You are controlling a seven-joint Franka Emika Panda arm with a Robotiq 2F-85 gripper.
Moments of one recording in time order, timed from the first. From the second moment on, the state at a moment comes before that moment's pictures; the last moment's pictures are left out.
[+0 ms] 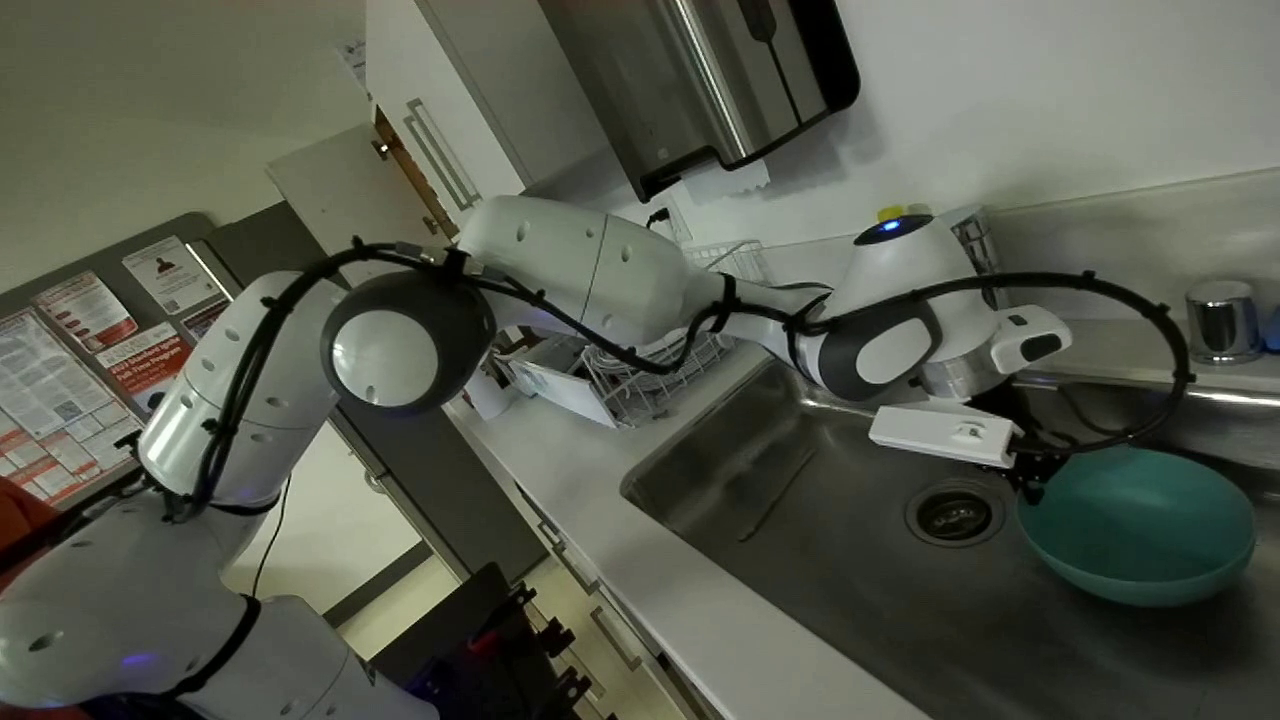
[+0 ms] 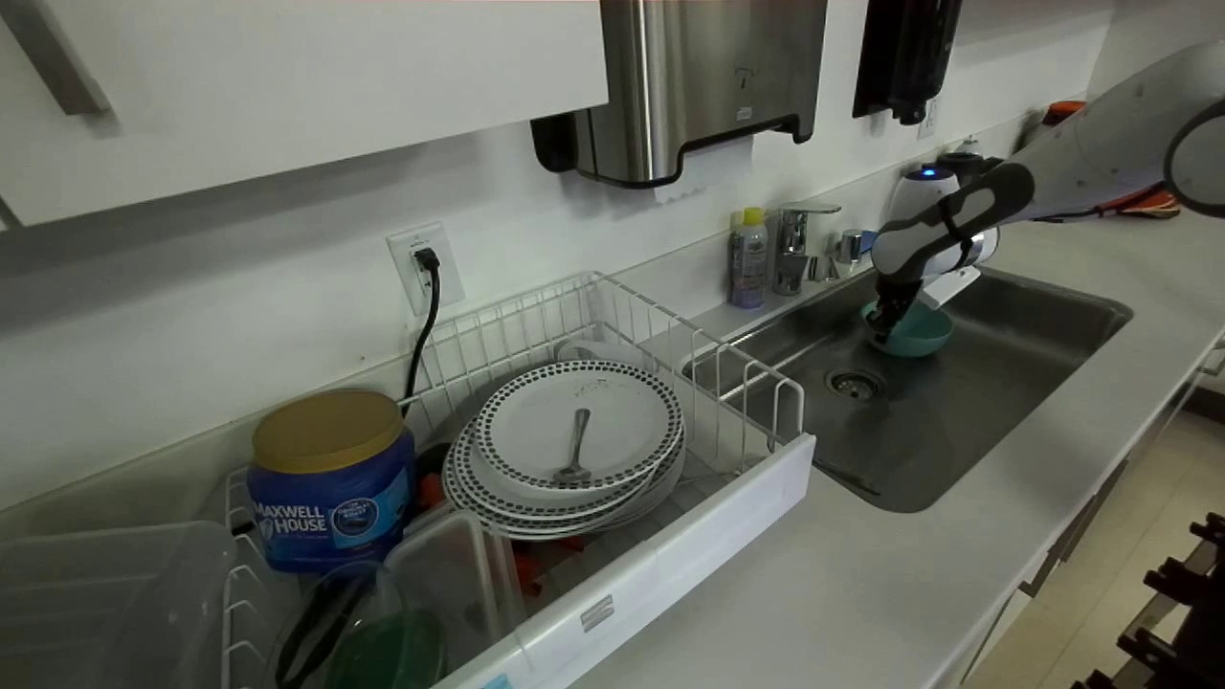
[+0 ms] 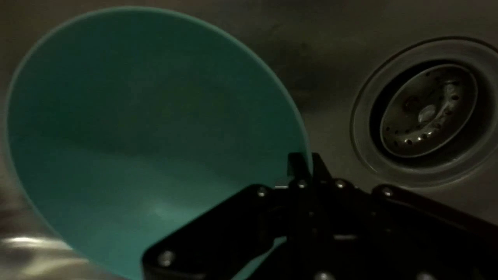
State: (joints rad) arm -0.38 1.14 -0.06 -1.20 0.00 2.48 -0.42
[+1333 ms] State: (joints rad) arm -0.42 0.57 -0.03 -1.87 -0.03 2.41 -0.84
